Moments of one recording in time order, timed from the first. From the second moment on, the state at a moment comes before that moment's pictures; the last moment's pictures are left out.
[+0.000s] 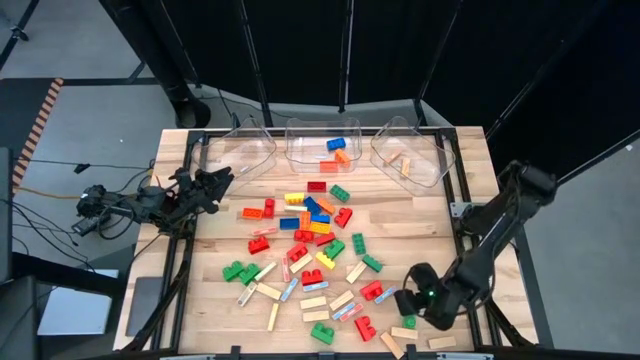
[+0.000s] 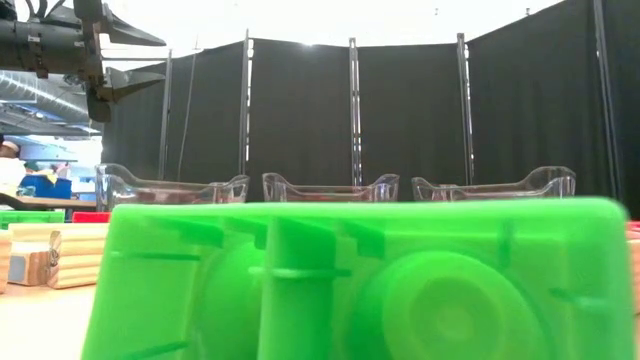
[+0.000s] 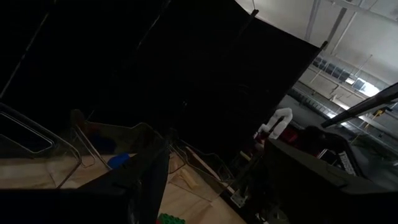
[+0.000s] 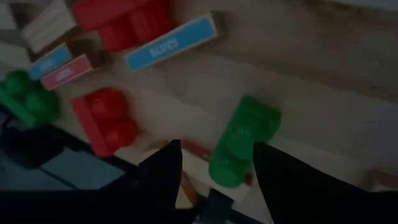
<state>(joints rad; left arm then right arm) -0.23 0.04 0.10 0.24 -0.81 -0.48 0.92 1.51 0.89 -0.57 0.13 2.30</state>
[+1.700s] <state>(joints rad) -0.23 0.04 0.10 0.24 -0.87 -0.48 0.12 1.25 0.90 -0.95 0.38 1.44</state>
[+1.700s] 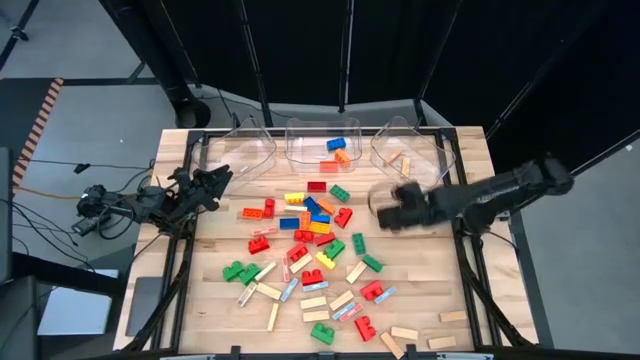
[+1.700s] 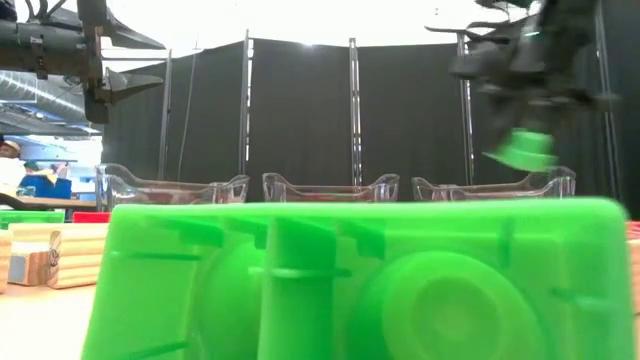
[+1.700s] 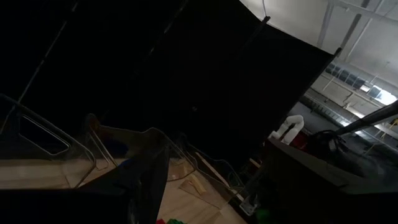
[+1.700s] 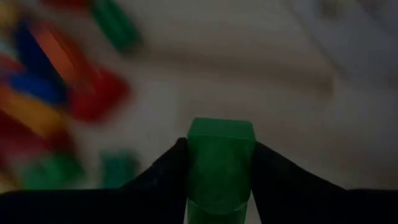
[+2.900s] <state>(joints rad) -0.23 0.04 0.10 0.24 -0.87 -0.48 -0.34 2.37 2.23 -0.29 -0.14 0.53</state>
